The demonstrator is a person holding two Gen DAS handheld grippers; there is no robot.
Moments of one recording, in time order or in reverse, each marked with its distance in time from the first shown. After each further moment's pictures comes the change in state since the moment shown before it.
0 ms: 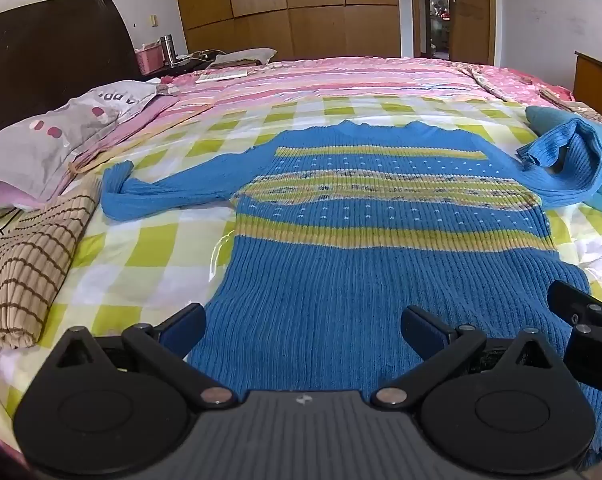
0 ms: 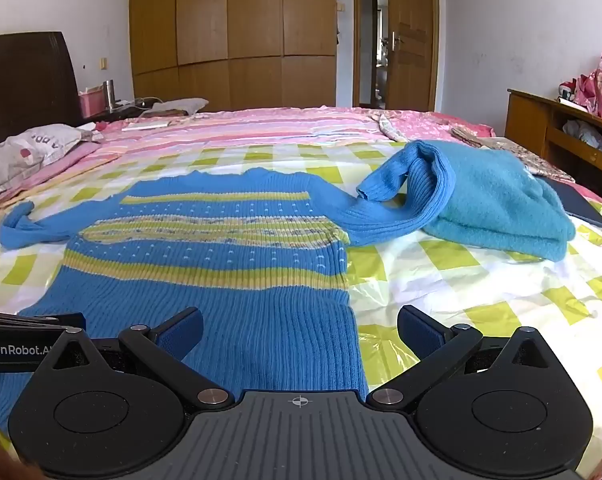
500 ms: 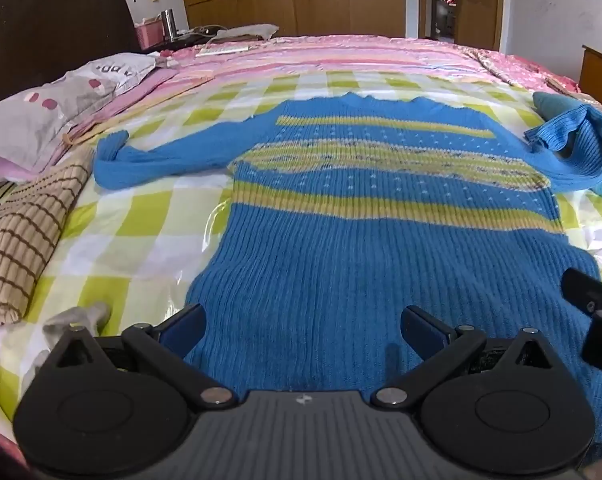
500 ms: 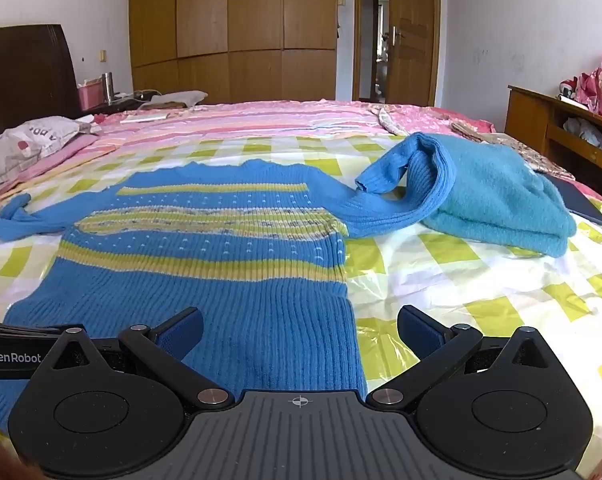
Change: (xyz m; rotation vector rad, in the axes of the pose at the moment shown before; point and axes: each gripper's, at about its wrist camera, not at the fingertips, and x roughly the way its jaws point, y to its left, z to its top) left arm 0.017 0.003 -0.011 -0.029 0.069 -0.006; right arm 0.005 -0.003 -0.004 -0.003 0.018 -0.004
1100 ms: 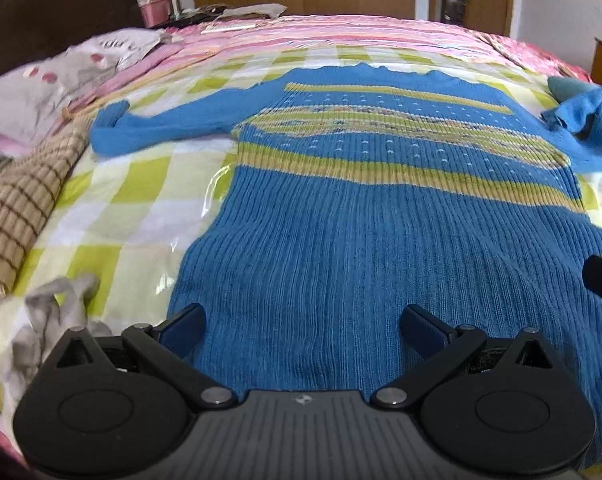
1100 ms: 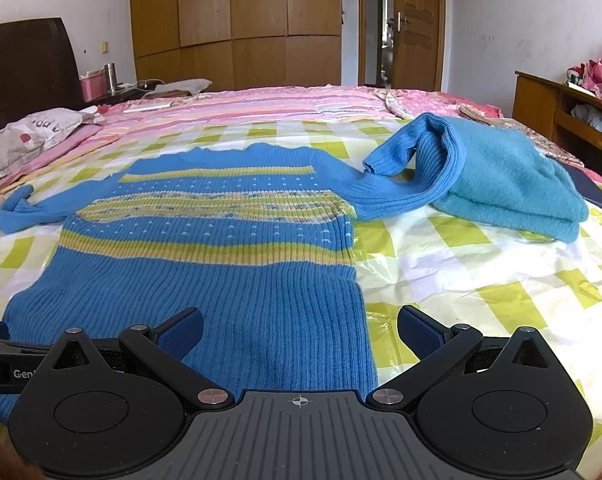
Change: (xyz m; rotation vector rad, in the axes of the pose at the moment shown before) left arm 0.022 0.007 -0.014 -0.045 0.059 -0.002; right arm 0.009 0.001 -0.003 0.006 0.048 0.023
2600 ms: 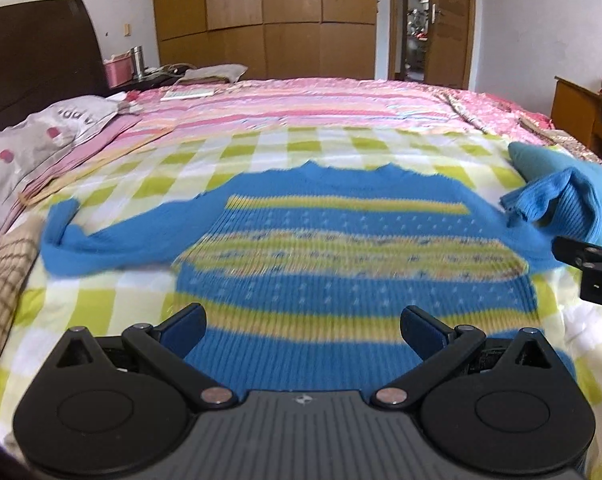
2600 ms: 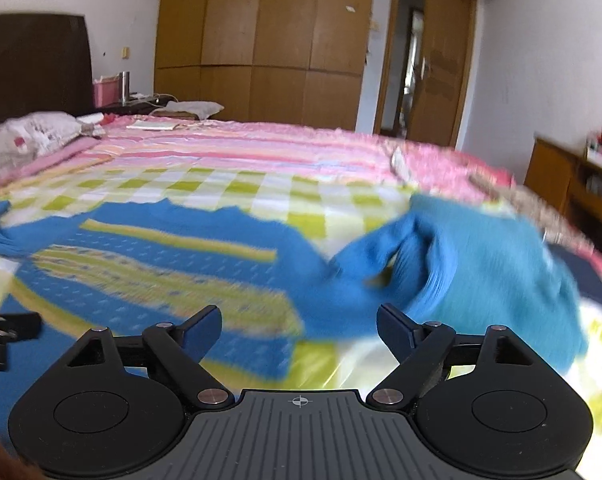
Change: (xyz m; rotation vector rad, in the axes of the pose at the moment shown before) left arm -0.006 -0.031 0.081 0.063 -0.190 -0.117; right arm 0.048 -0.042 0.083 -0.176 -0.117 -0.015
